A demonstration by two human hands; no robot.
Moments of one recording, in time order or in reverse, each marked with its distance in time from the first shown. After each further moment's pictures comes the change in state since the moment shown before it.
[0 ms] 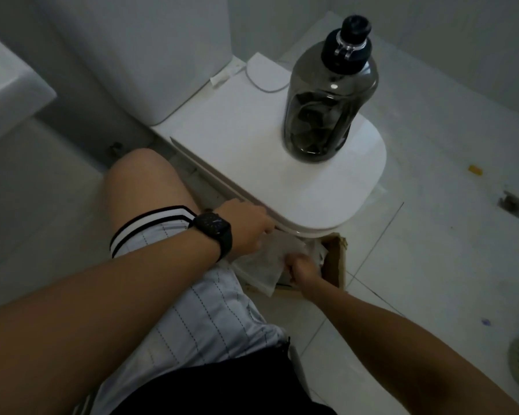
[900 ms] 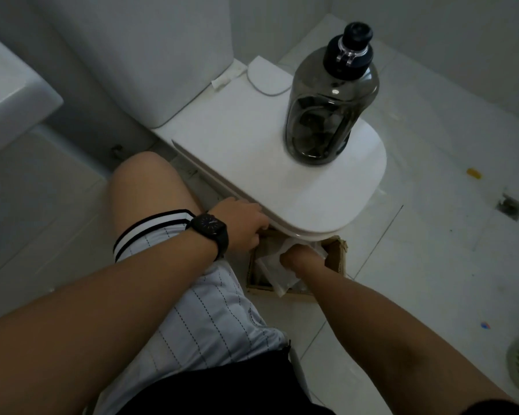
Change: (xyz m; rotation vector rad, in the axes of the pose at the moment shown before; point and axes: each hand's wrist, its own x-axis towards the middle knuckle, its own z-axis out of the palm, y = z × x) left_hand 0.002 -0.016 0.002 -0.017 0.021 -0.037; right_hand 0.010 -0.052 0.008 -0.939 -0.020 0.123
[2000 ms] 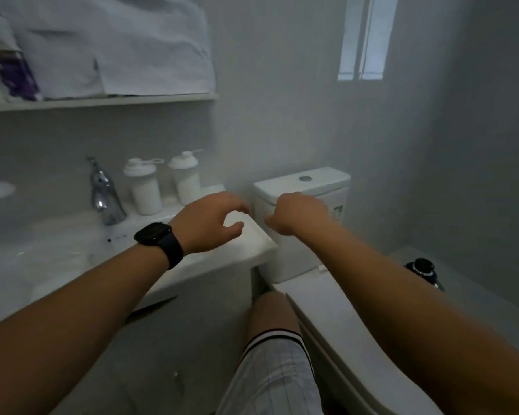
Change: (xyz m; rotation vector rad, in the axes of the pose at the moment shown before) left_hand -0.360 -0.073 -0.166 -0.099 0.991 -0.518; right_hand -0.435 -0.233 -0.122 -0.526 0.971 -1.010
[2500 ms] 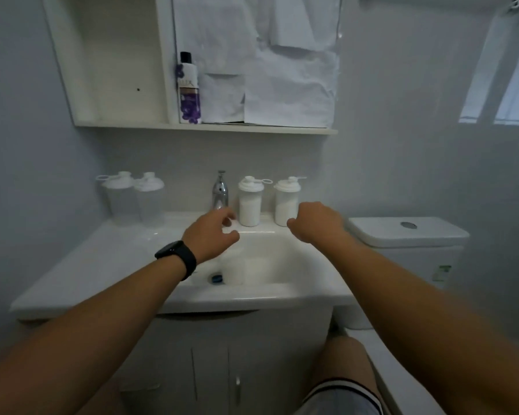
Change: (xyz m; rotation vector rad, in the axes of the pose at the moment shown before) left_hand -0.108 -0.125 -0.047 -0.145 0.262 -0.658; right_hand 0.053 -0.147 0.001 0.046 0.103 -0.269
